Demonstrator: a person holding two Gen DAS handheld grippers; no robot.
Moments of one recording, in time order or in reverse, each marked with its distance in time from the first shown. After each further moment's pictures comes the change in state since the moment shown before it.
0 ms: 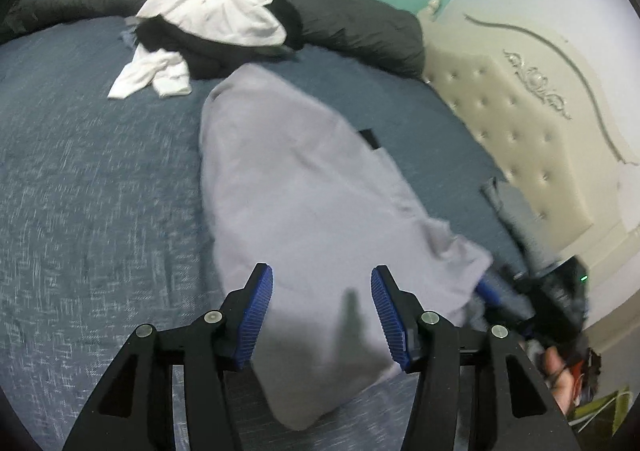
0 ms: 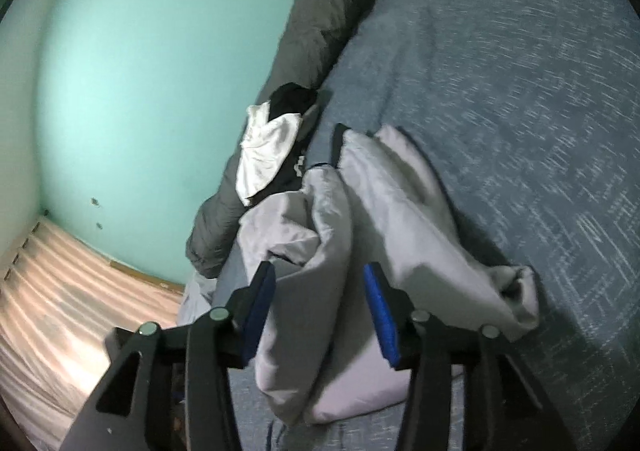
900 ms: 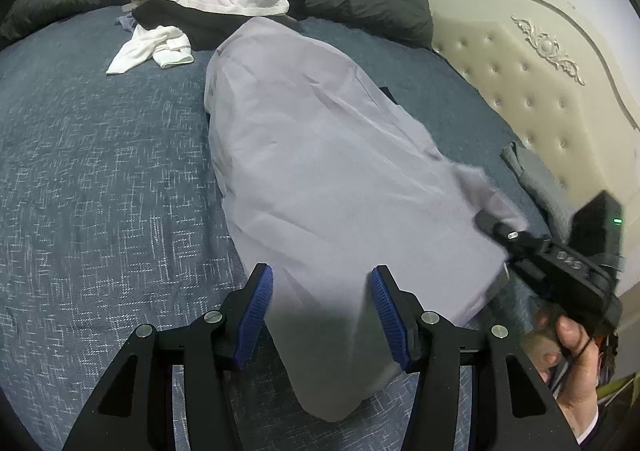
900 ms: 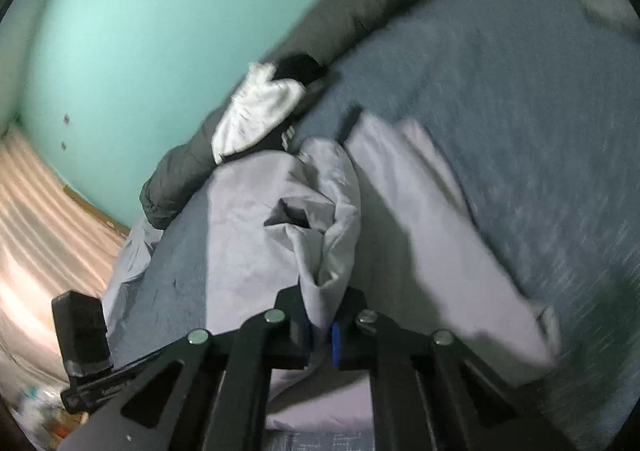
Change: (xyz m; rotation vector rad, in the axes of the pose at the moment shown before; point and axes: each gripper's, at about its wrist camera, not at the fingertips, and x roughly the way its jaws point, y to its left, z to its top) left arm 0.022 0.000 -0.023 0.041 0.061 0.050; right arm 0.040 0.043 -0.015 -0.325 0.019 -0.195
